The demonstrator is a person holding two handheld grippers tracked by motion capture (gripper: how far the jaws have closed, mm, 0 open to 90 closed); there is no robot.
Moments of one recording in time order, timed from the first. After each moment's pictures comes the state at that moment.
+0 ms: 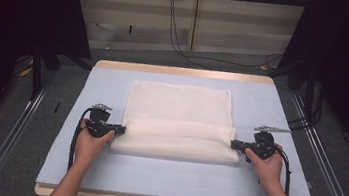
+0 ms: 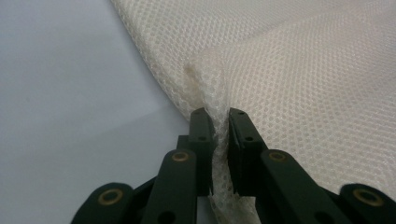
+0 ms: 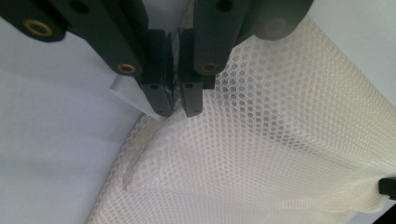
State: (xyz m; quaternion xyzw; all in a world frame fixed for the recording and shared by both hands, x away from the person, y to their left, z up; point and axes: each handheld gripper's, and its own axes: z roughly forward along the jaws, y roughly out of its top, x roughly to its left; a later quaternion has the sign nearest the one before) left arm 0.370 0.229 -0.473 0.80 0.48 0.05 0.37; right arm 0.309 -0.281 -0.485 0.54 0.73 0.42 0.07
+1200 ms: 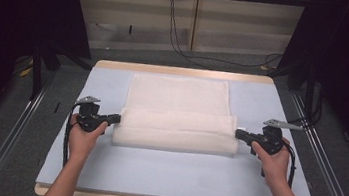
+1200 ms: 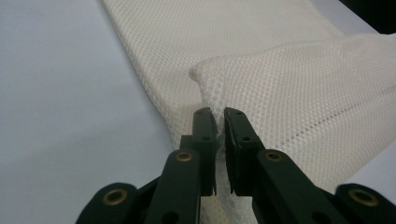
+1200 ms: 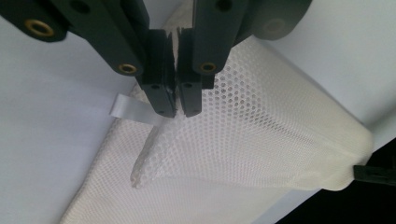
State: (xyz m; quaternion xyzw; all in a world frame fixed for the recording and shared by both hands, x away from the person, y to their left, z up) left arm 0.365 0.250 -0.453 0.75 0.48 0.07 0.45; right arm 0.308 -0.291 -0.461 0.50 0.70 0.49 0.11
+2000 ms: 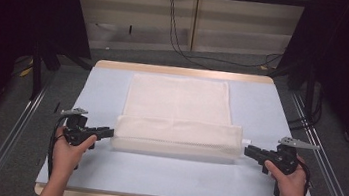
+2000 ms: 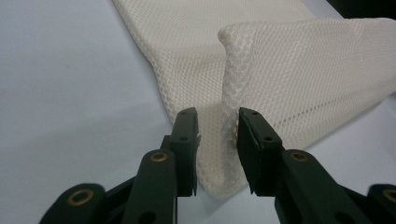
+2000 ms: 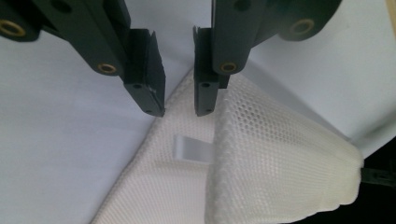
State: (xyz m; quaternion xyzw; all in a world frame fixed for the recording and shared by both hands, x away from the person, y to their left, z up) left arm 0.329 0.274 -0.451 0.74 0.49 0.03 0.45; right arm 0.261 -0.321 -0.472 0.50 0.70 0.50 0.09
